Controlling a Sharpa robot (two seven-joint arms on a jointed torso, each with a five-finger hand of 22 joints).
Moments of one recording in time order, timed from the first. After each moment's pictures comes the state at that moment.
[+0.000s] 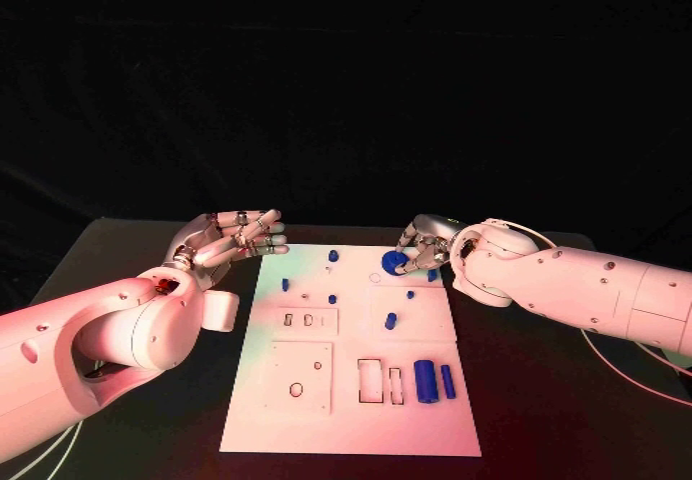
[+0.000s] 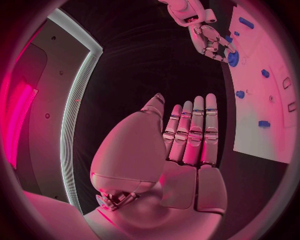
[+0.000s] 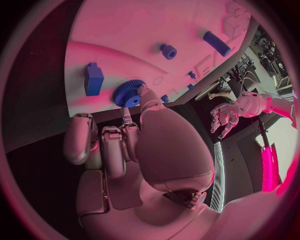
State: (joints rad) left arm 1.22 -0.94 0.01 1.72 -0.02 -0.46 0.36; left_hand 1.46 -0.04 0.07 0.27 0.18 0.97 0.21 0.11 0.07 1.07 0.16 0.09 0.07 1.08 0.12 0.14 0.15 0.17 0.88 0.24 0.46 0.19; right arm 1.29 -0.74 -0.10 1.30 -1.32 -0.26 -0.24; right_hand 1.42 -0.10 -0.05 0.18 0.37 0.93 0.15 0.19 0.12 1.44 0.07 1.43 1.31 1.47 -0.01 1.55 1.31 0.09 1.37 0.10 1.31 1.21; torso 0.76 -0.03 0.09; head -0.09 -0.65
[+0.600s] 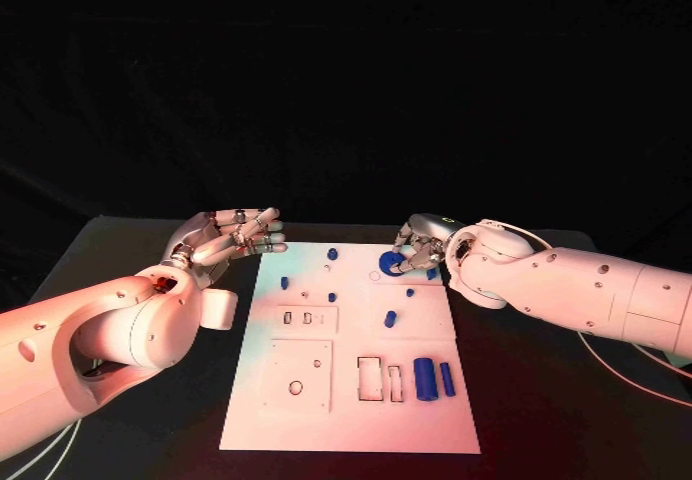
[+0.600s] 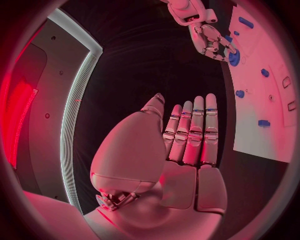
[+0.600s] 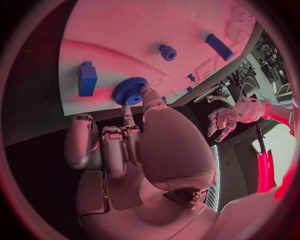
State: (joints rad) left arm 1.22 -0.94 0.01 1.72 -0.02 -0.46 0.36; left_hand 1.46 -0.04 0.07 0.27 0.18 0.97 0.21 0.11 0.07 1.07 0.16 0.09 0.07 1.08 0.12 0.14 0.15 0.17 0.88 0.24 0.46 0.19; right arm 1.28 -0.74 -0.10 1.32 -1.38 -0.29 -0.25; right_hand 1.40 -0.09 -0.05 0.19 0.38 0.99 0.13 0.24 0.13 1.47 0.05 1.47 1.31 1.47 -0.01 1.55 1.31 0.09 1.39 0.09 1.34 1.25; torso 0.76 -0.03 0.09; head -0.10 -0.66
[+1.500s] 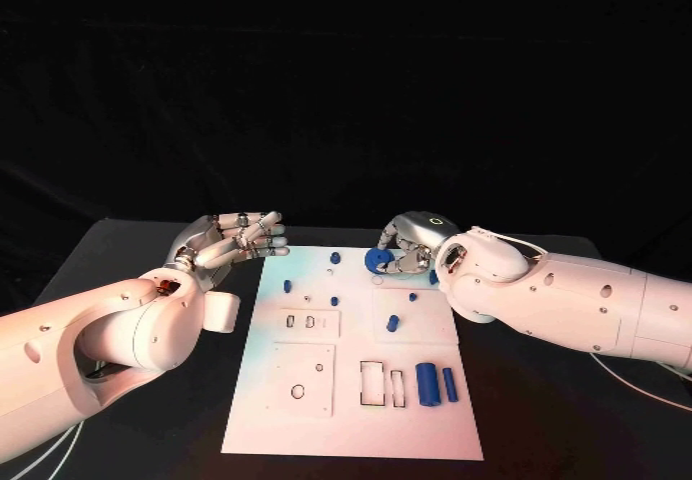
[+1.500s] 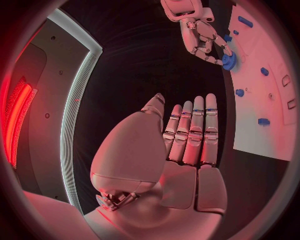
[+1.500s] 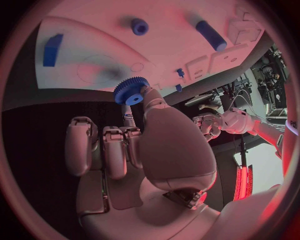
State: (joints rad) left arm 1.22 -0.94 0.01 1.72 -0.02 -0.46 0.36; left_hand 1.47 -0.04 0.07 0.27 0.18 0.97 0.21 0.11 0.07 1.07 0.16 0.09 0.07 1.08 0.12 0.14 0.15 0.17 0.88 0.24 0.46 0.19; right arm 1.29 -0.75 -0.10 1.45 -1.58 -0.40 -0.29; right_hand 1.41 -0.09 -0.01 0.19 0.46 1.03 0.11 0.24 0.14 1.47 0.04 1.53 1.31 1.47 -0.03 1.56 1.31 0.08 1.42 0.07 1.38 1.31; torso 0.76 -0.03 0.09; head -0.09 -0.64
